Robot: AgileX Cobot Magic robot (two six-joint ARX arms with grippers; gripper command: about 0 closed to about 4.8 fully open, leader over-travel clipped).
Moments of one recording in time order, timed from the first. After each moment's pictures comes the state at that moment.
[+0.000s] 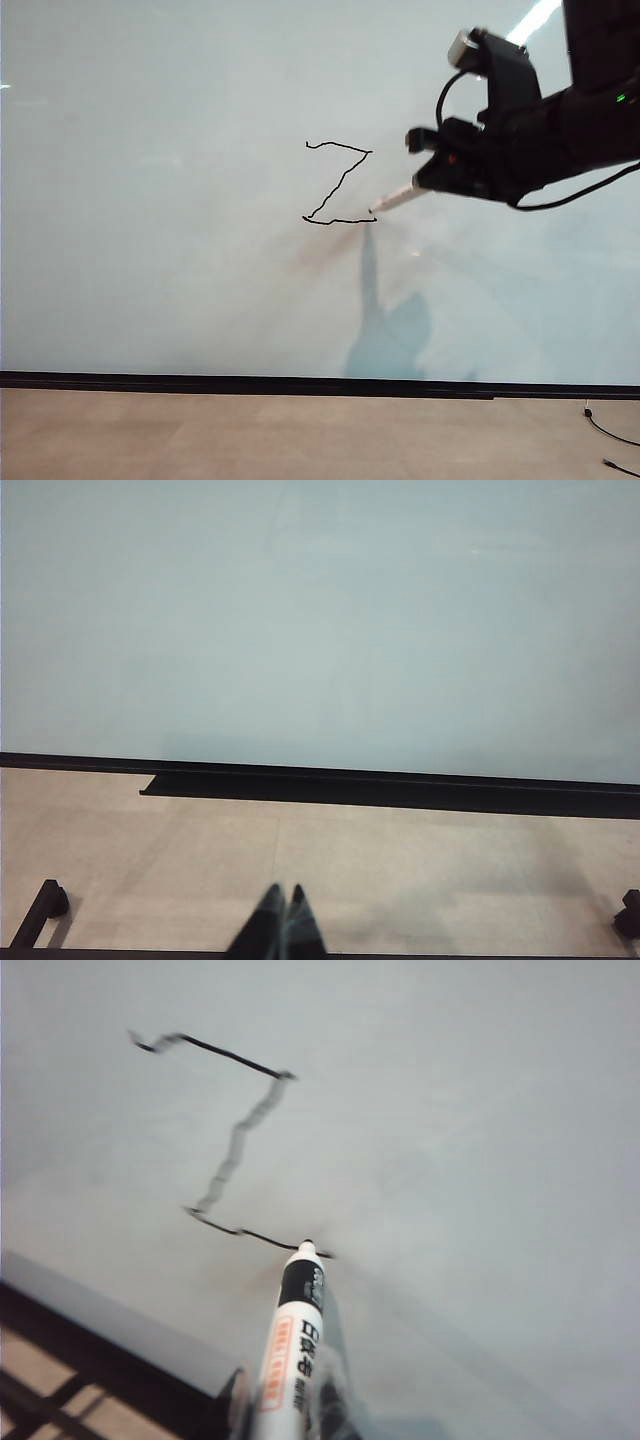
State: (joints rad) left arm 0.00 0.00 0.00 -0.15 0.02 -0.01; right arm 0.45 1.52 0.51 0.97 -0.09 0.08
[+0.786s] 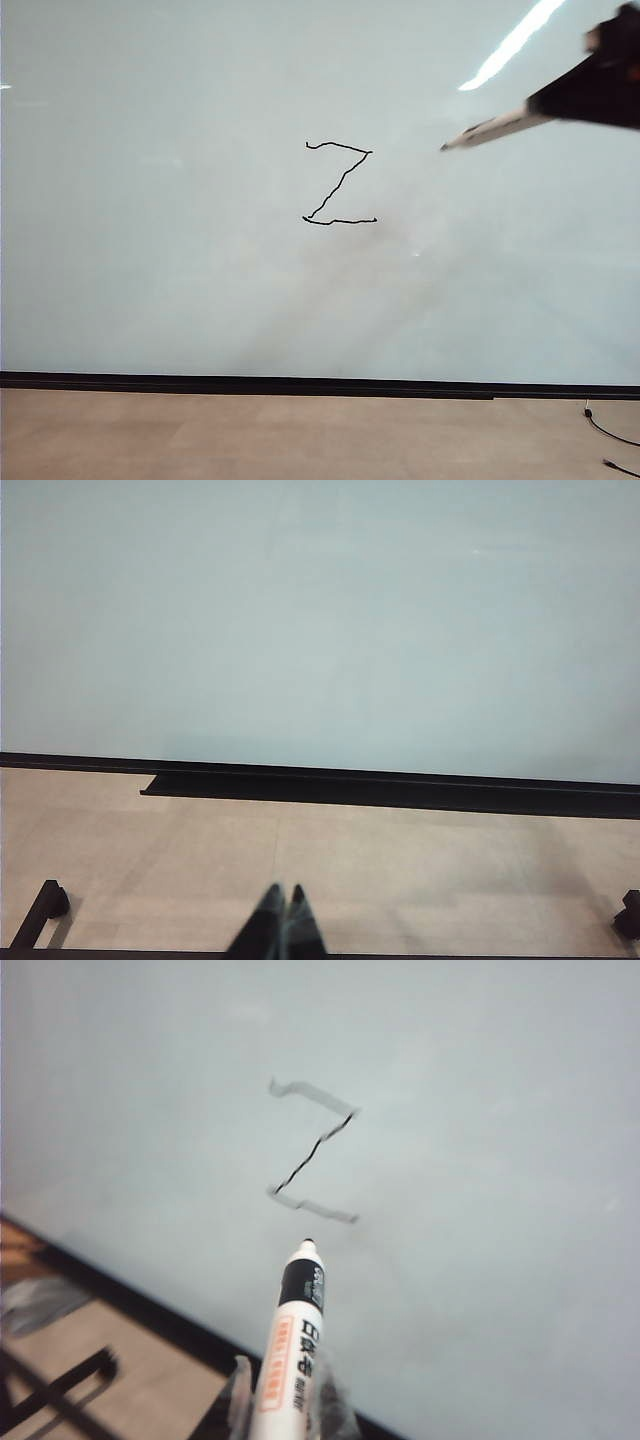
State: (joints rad) left arm 0.00 0.00 0.00 -0.15 0.02 -0.01; right arm 0.47 0.68 0.08 0.68 -0.07 -0.04
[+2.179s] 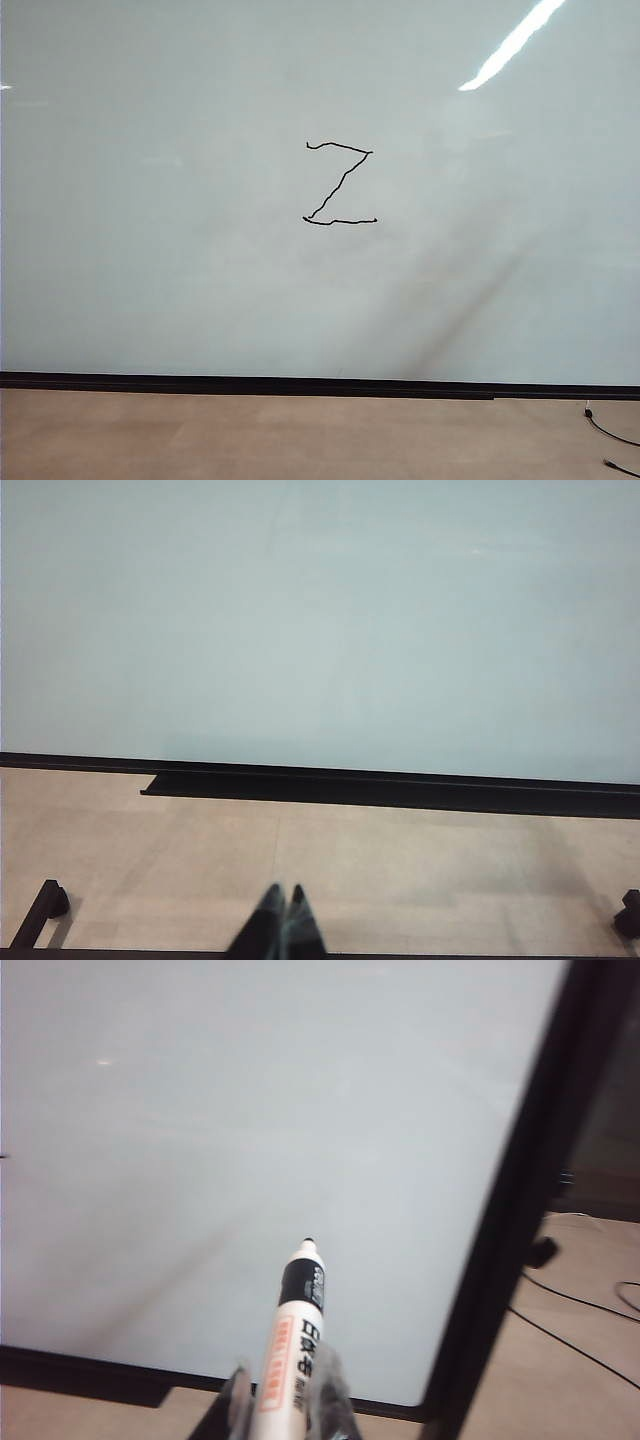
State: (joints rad) left arm 0.00 0.00 0.00 -0.15 0.02 -0.01; right arm 0.04 0.00 0.00 0.06 0.00 -0.10
